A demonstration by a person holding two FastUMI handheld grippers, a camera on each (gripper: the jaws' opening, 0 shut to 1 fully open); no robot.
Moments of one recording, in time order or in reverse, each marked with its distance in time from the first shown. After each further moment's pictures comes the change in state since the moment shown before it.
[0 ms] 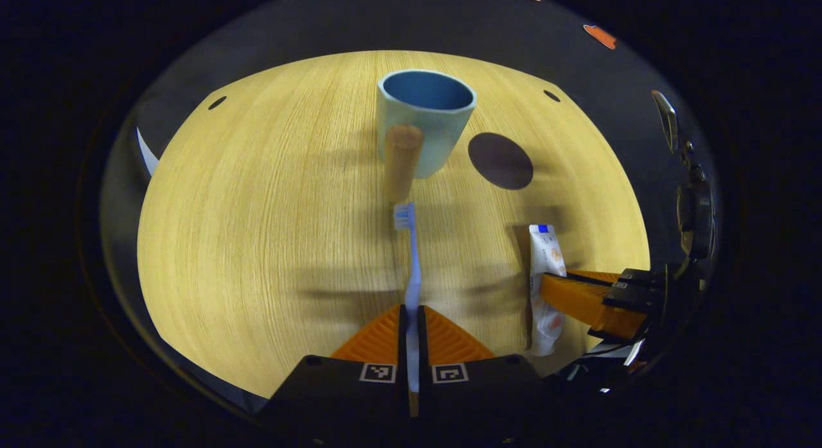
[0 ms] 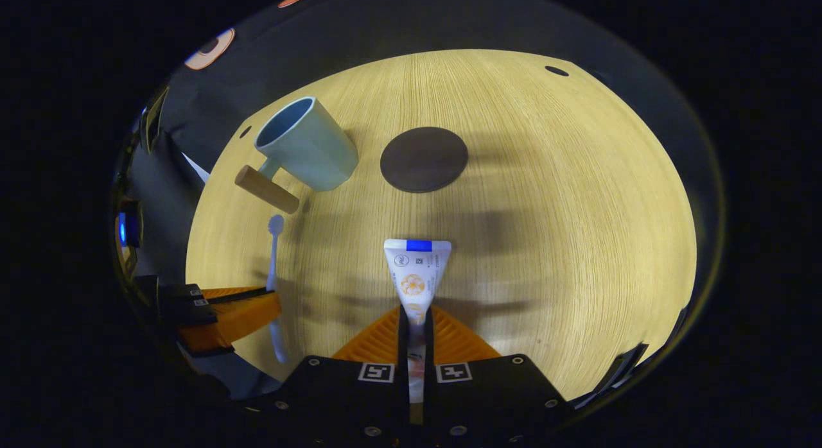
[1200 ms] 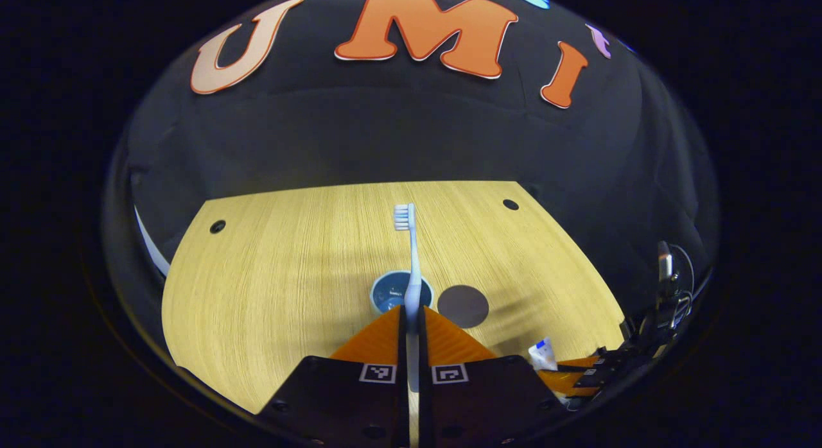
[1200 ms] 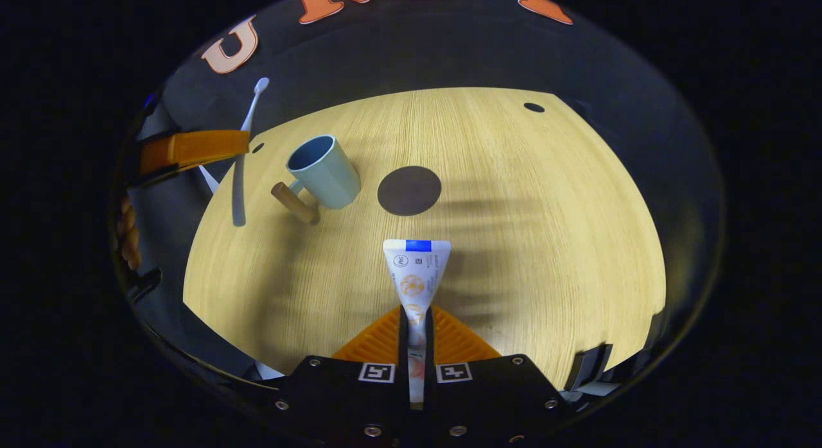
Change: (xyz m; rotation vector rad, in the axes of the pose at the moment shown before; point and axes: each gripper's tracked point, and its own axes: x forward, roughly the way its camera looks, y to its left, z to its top) left arm -0.050 -0.018 0.211 0.153 -0.504 -0.061; right arm -0.073 -0.022 0.003 -0.026 -0.175 -0.056
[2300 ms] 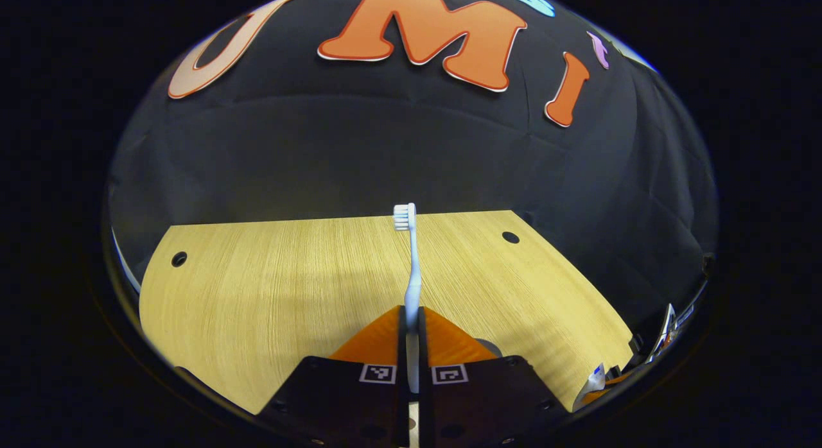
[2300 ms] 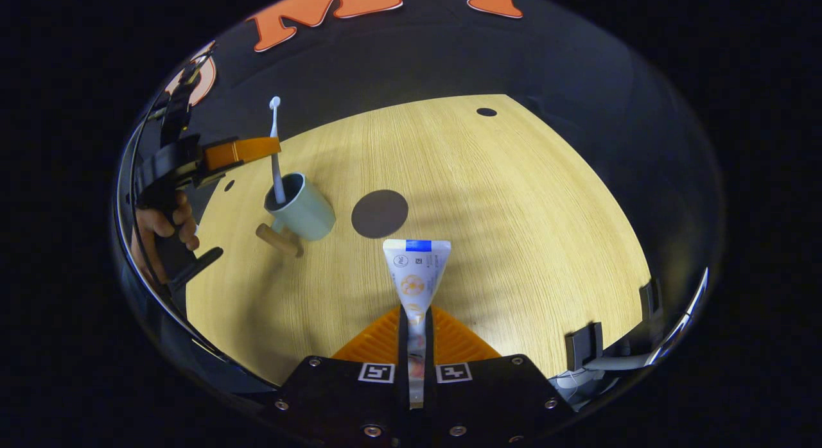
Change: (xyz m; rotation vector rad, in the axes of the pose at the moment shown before) left arm 0.095 0.011 0.042 -0.011 -0.114 -0.097; right arm -0.017 -0.010 0.019 0.171 -0.046 -0.106
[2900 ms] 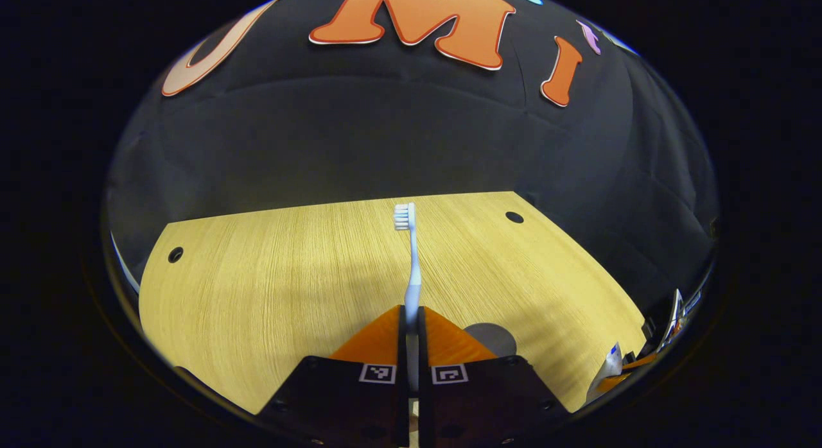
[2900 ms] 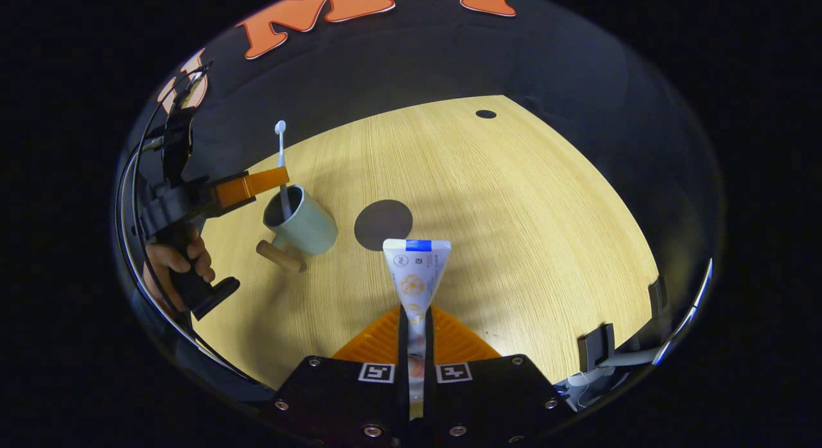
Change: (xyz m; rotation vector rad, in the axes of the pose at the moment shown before) left arm 0.014 -0.001 -0.033 0.050 0.049 0.003; right arm 0.011 0.011 0.009 0.036 -0.009 0.004
